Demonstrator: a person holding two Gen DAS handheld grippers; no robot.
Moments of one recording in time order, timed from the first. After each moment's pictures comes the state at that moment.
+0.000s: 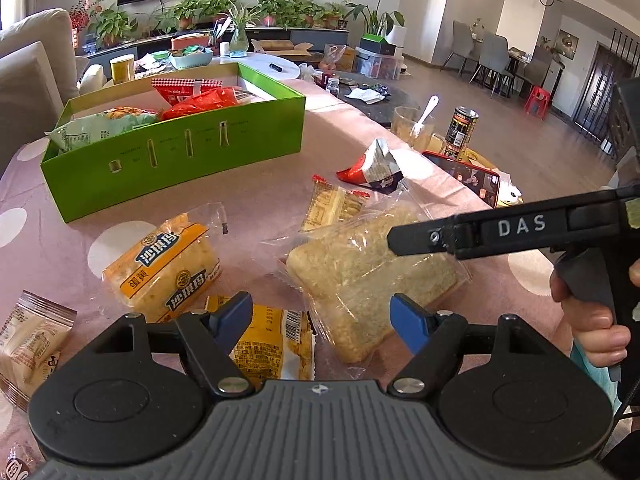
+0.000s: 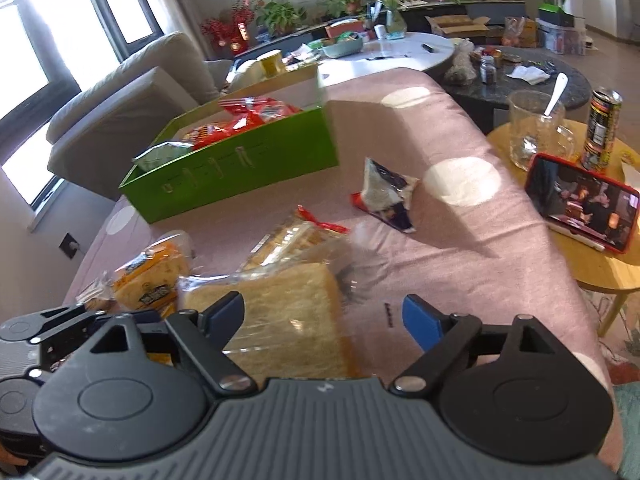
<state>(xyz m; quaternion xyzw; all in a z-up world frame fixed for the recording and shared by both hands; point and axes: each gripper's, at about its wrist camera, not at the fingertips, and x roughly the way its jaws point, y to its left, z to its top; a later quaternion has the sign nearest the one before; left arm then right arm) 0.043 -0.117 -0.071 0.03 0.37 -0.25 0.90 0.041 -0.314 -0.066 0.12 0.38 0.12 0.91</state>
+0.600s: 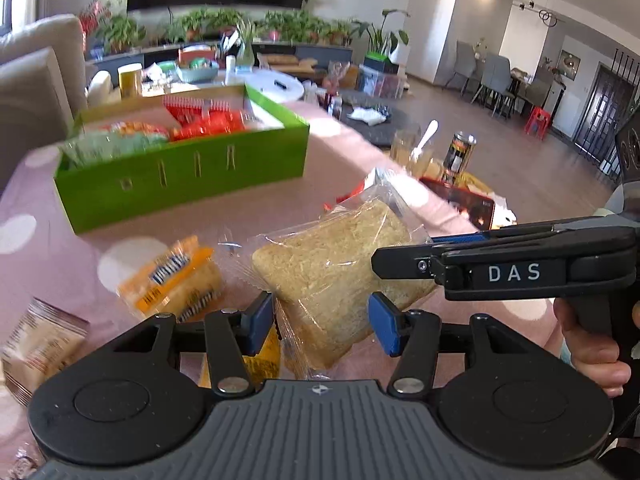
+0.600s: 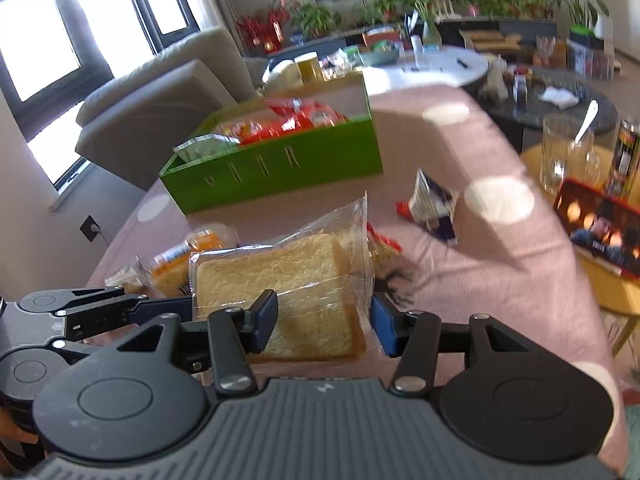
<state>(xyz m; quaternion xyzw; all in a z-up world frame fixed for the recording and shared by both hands) 0.035 -0.107 -0.049 0.01 0.34 -0.24 0.91 0.026 -0.293 -0.048 0.09 0.35 0.16 0.92</state>
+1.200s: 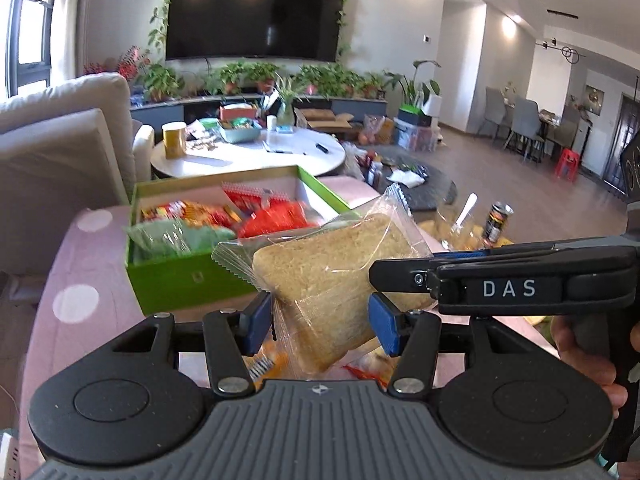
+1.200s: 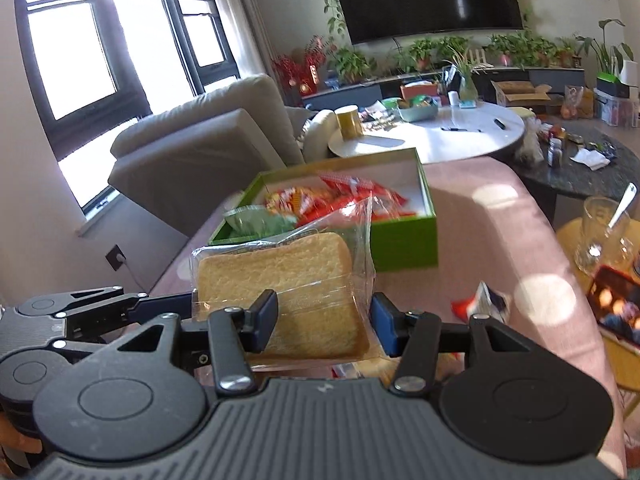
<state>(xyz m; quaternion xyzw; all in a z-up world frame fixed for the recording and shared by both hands) 0.058 -0.078 0.005 0.01 0.27 -0.19 0.94 0.057 -0.260 -0.003 0.09 0.29 0.20 0.93</state>
